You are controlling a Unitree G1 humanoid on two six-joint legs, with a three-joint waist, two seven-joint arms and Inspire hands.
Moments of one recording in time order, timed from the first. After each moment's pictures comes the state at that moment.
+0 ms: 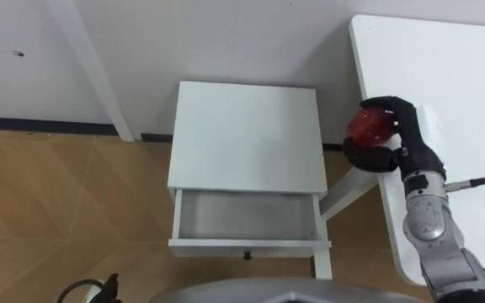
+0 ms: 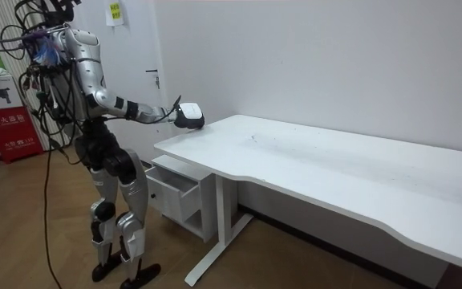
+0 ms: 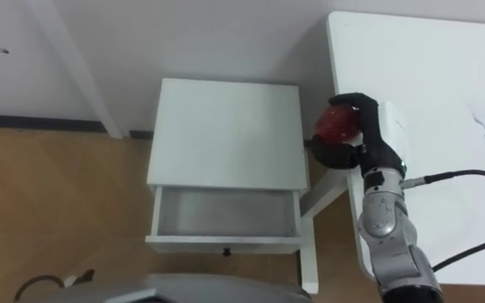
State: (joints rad) left arm 0.23 0.23 -0.06 1.08 0.36 0.02 0.15; right arm 0.20 -0.31 0.06 0.26 -0.41 -0.14 -0.26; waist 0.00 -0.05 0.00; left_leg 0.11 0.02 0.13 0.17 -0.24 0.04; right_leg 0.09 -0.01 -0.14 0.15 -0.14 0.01
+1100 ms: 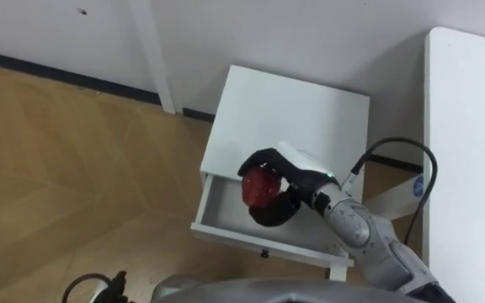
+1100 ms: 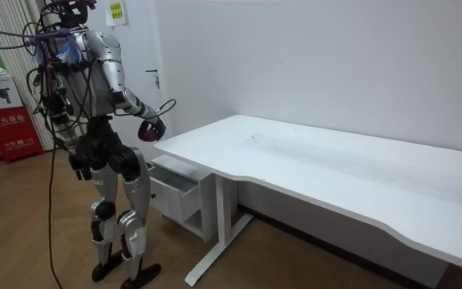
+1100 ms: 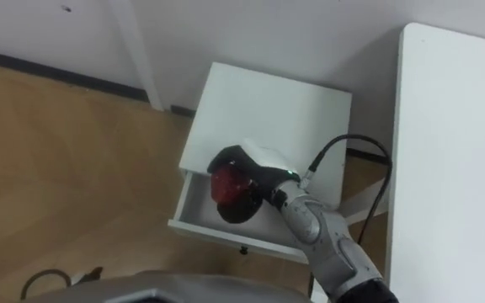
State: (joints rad) left arm 0.21 0.22 -0.10 1.09 0.36 0.03 0.11; right arm 0.16 -0.28 0.44 0.12 -0.62 -0.04 0.17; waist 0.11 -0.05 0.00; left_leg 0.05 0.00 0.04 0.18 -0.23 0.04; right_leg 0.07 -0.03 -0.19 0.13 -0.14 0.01
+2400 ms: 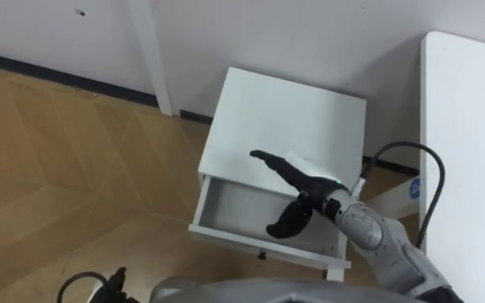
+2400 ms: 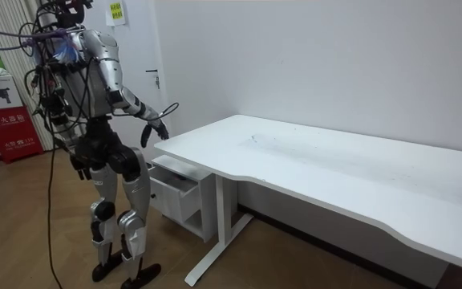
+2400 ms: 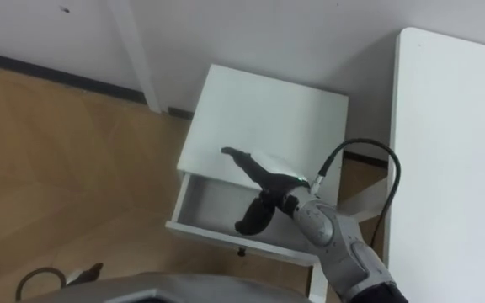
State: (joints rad) left arm 0.21 0.23 -0.05 1.08 0.36 0.02 0.08; right arm 0.19 -0.31 0.36 0.22 -0.59 -0.06 0.24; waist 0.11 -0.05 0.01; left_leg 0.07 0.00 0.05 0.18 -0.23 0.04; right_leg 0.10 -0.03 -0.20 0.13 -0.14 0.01
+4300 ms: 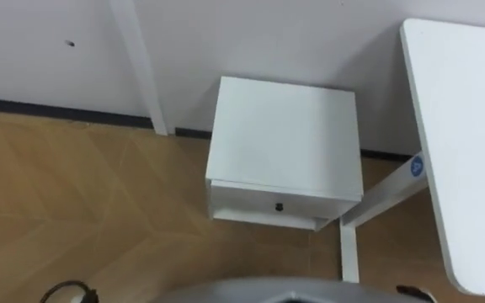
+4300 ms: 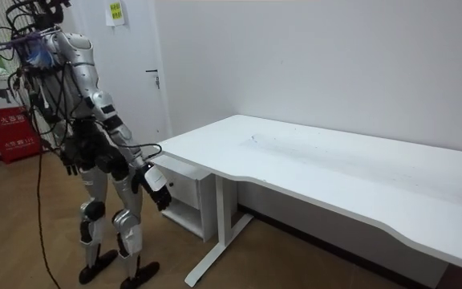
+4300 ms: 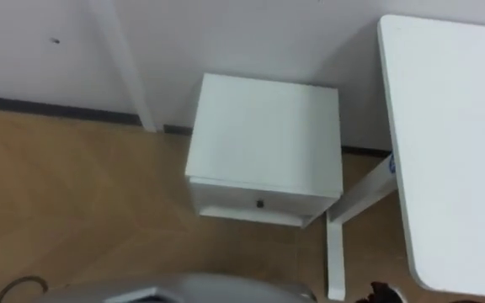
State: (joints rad) left arm 0.21 0.22 0.11 1.11 0.33 0.11 0.13; right arm 0.12 -0.26 -0.07 1.25 -0.34 0.08 -0.08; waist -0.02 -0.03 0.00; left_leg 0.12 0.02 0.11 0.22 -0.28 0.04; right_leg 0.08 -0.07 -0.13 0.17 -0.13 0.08
